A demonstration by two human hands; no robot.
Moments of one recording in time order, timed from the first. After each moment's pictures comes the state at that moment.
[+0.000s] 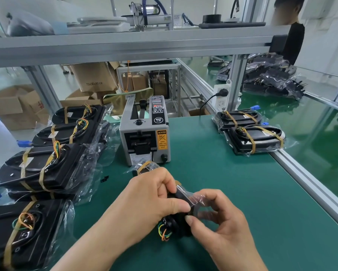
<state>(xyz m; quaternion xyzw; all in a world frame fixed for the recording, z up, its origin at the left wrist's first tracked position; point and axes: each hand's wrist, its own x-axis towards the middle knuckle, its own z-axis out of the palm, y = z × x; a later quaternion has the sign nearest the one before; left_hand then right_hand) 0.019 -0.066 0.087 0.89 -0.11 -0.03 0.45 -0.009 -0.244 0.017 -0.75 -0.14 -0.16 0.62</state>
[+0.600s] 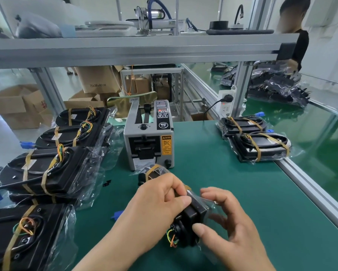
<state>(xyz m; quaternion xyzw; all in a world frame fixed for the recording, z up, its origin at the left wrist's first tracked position) 0.022 -0.072 0.077 0.86 -0.10 -0.02 0.50 -0.003 -0.253 0.030 -0.76 -0.14 -0.11 0.62</state>
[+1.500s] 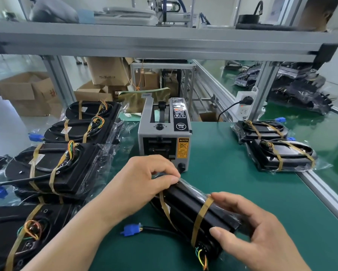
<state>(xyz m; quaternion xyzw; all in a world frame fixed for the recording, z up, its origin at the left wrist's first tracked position) 0.083 -0.012 0.084 0.87 -0.18 0.07 0.45 0.018 -0.252 0.065 -0.84 -0.12 -0.02 0.53</state>
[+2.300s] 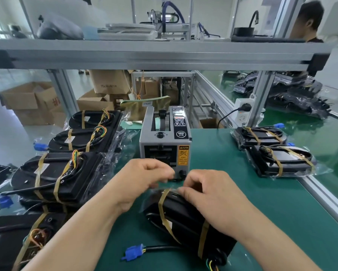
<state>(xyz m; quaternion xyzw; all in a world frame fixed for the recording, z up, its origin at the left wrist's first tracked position) 0.102 -0.009 0.090 0.77 -0.02 -0.08 0.63 0.073 -0.199 0.103 -0.93 -0.14 0.00 0.33</state>
